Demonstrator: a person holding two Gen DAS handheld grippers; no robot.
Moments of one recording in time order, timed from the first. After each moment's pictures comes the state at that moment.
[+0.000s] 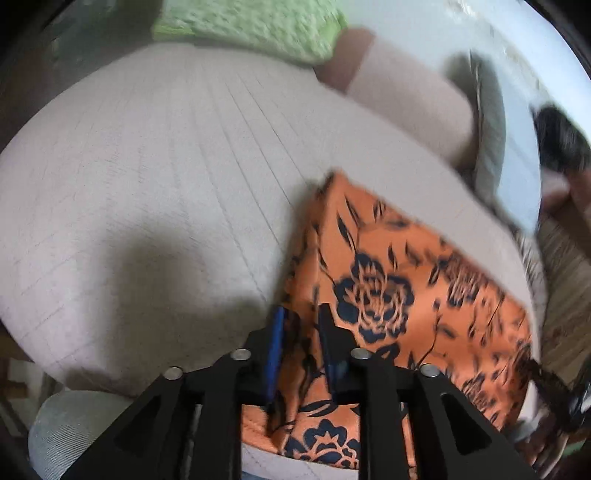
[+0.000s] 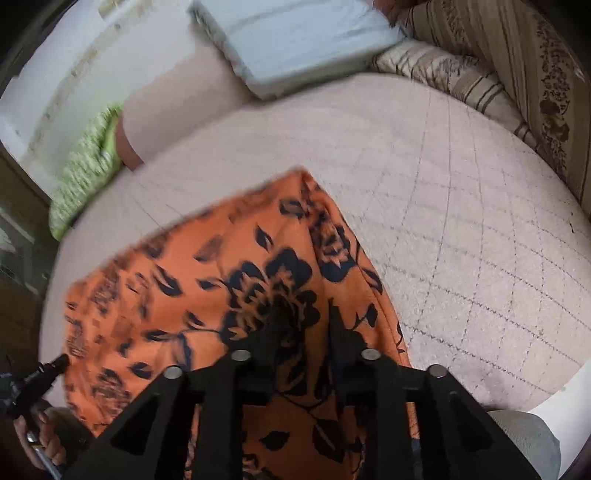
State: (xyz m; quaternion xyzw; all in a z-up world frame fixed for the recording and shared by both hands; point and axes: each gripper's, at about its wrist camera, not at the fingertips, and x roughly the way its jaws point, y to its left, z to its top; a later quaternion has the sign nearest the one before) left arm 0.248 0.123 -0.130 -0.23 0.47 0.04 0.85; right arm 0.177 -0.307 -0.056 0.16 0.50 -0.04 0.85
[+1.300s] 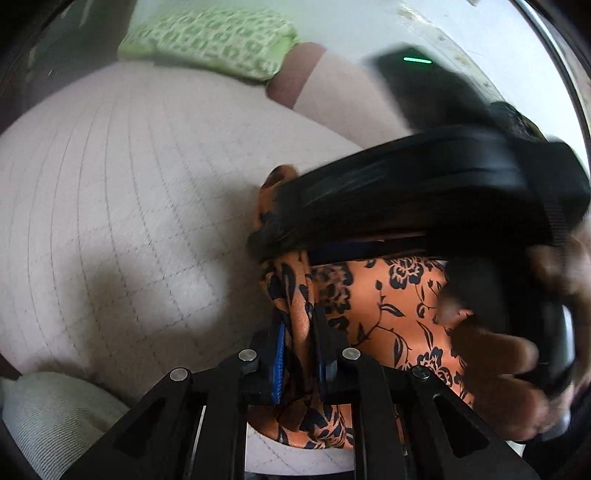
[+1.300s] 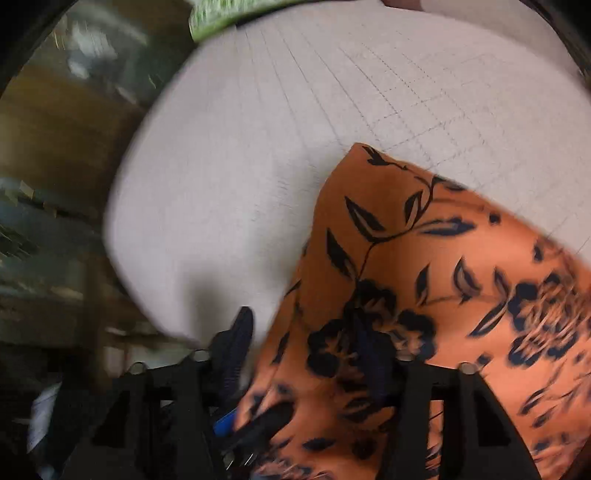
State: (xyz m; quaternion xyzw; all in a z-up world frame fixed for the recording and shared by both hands) left arm 0.237 0.103 -0.119 -0.22 0.43 -0.06 0.87; right arm 0.289 0.095 -0.116 -0.06 0.71 0.25 0.65
